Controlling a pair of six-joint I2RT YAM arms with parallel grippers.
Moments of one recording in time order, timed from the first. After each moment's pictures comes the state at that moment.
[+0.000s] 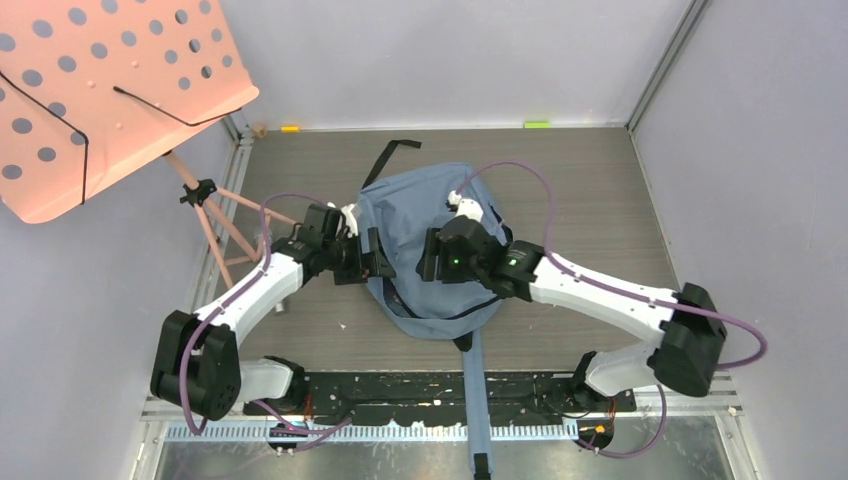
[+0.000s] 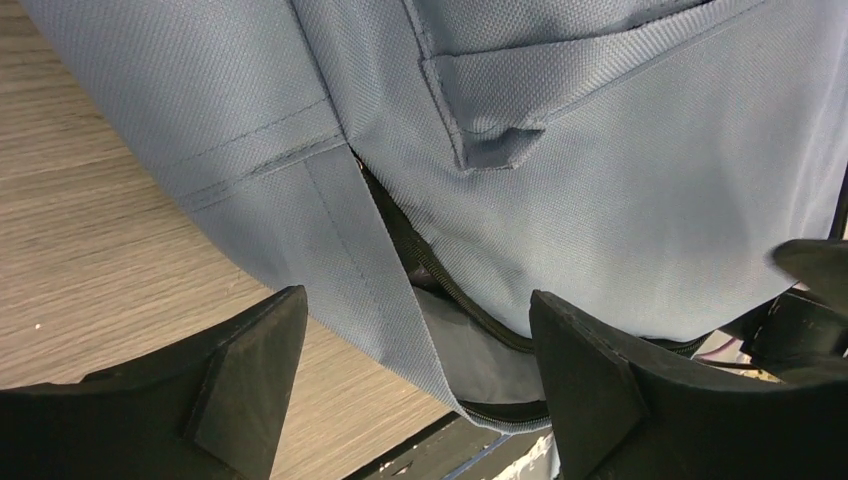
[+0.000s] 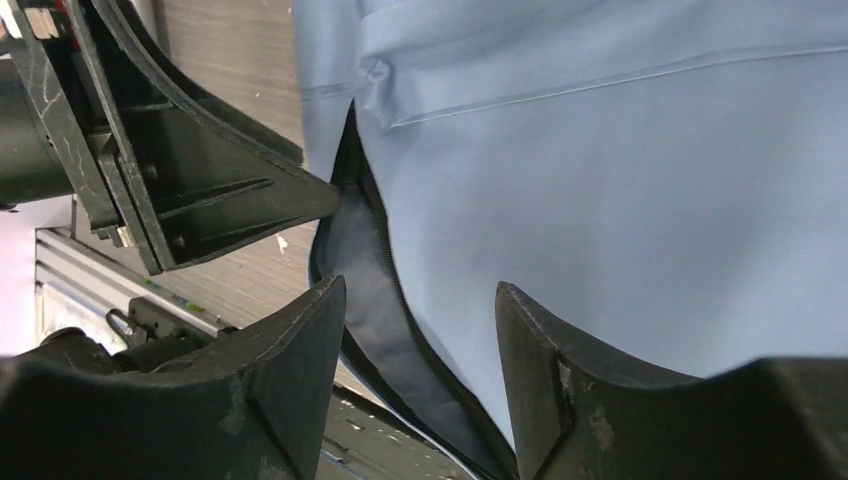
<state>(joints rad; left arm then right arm) -0.34 1.27 0.79 -0.45 0.41 -0.50 0.95 1.32 1.06 -0.44 0.24 0.79</state>
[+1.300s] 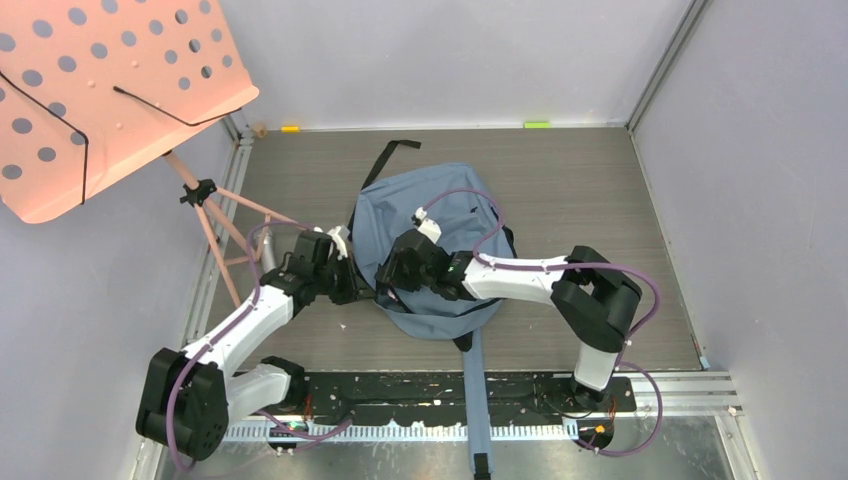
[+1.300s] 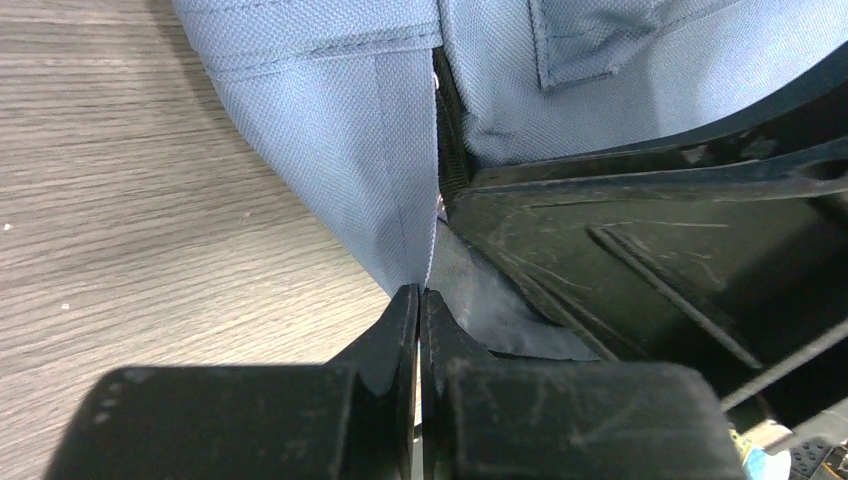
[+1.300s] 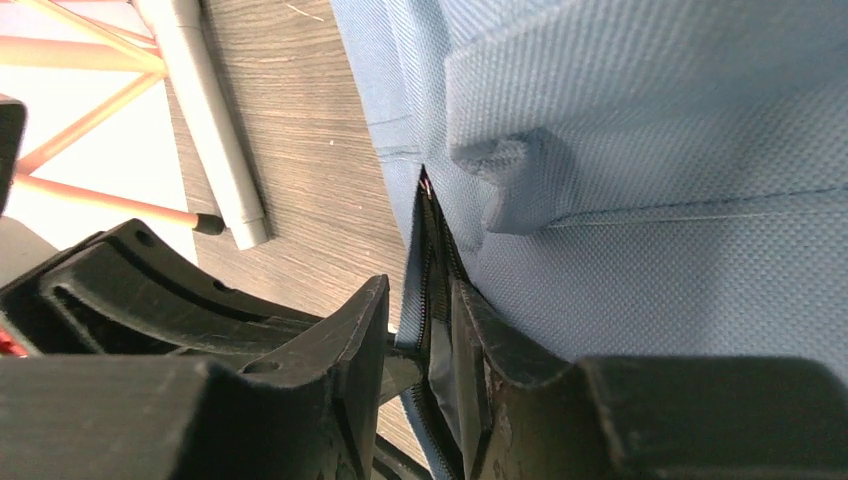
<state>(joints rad) -0.34 1.08 0.56 -0.36 0.38 -0.62 1.02 1.78 1.11 -0.01 0.15 1.15</state>
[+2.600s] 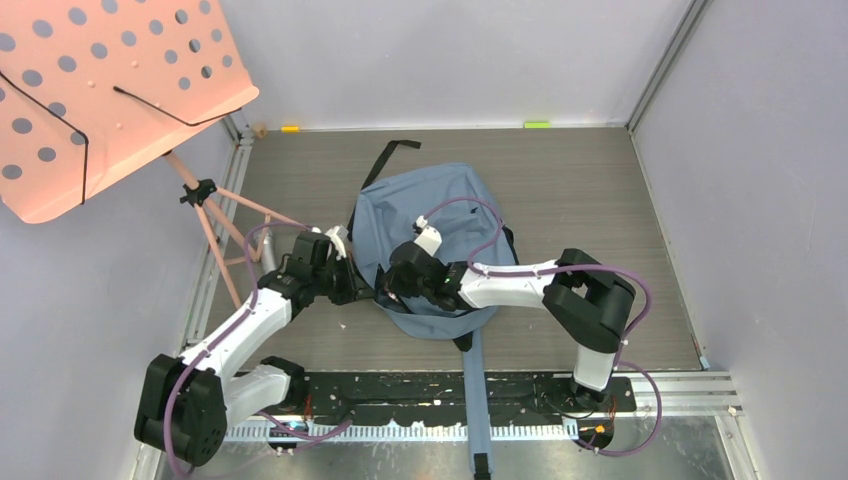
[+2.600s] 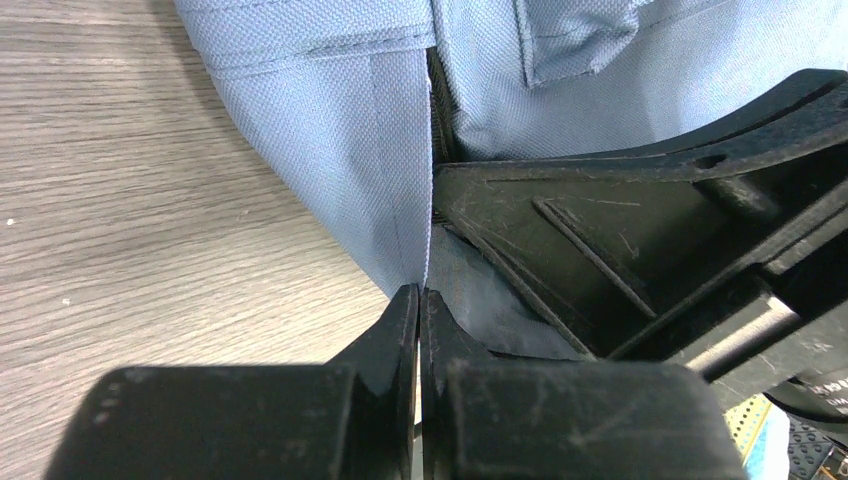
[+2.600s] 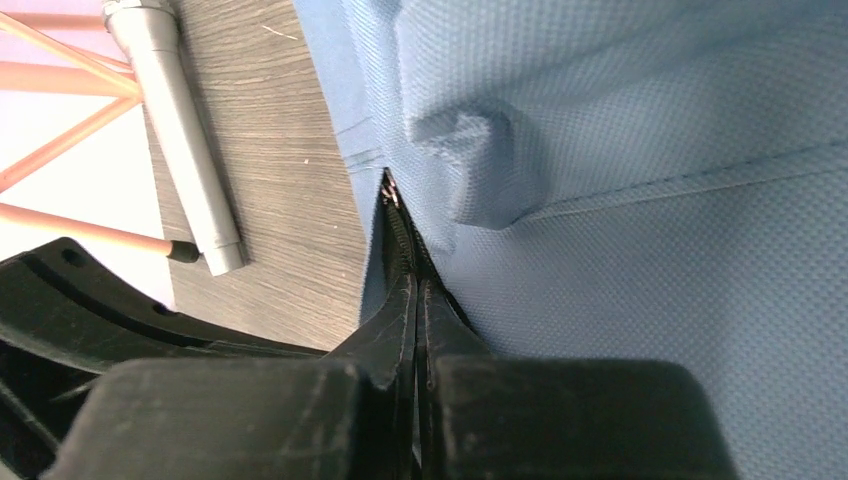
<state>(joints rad) -0.34 1.05 0.55 -0.35 0.38 -0.63 1.07 1.81 1.07 0.06 0.27 1.18</state>
